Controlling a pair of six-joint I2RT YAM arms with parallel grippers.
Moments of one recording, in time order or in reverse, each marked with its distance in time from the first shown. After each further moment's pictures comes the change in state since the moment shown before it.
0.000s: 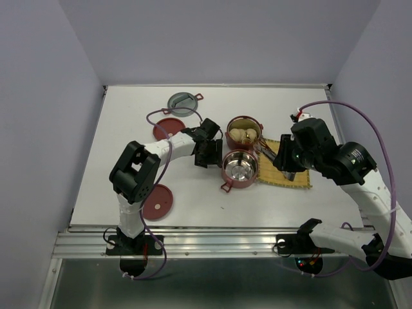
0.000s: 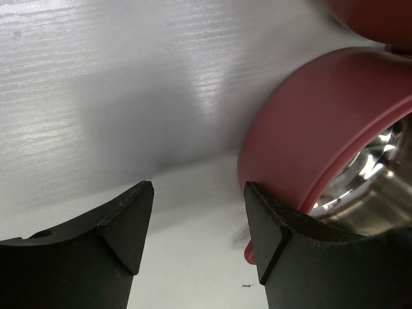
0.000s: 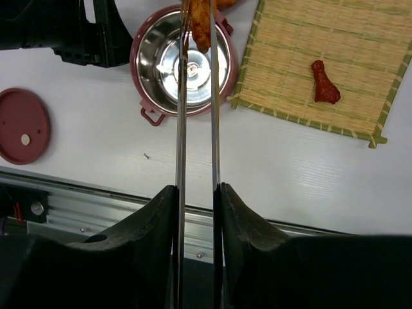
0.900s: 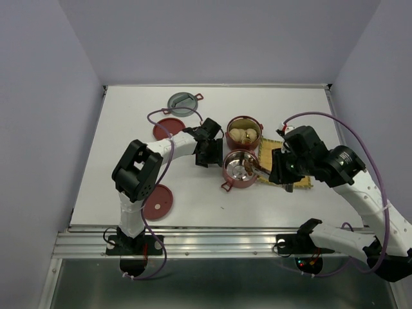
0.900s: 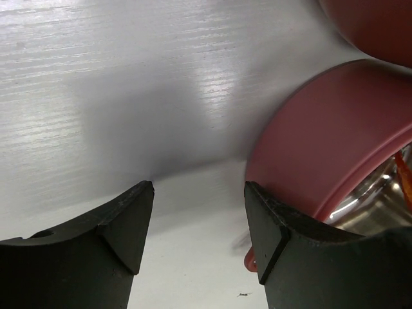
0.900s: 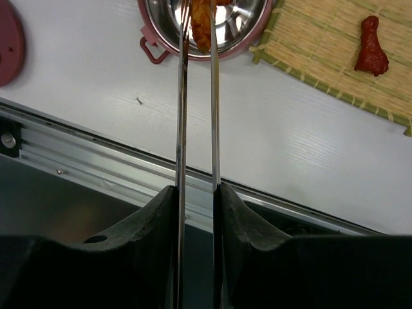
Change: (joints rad) left arm -0.001 0.029 0.027 0.001 -0.013 -0.022; right arm 0.000 -0.020 -0.115 -0.014 -0.188 -0.124
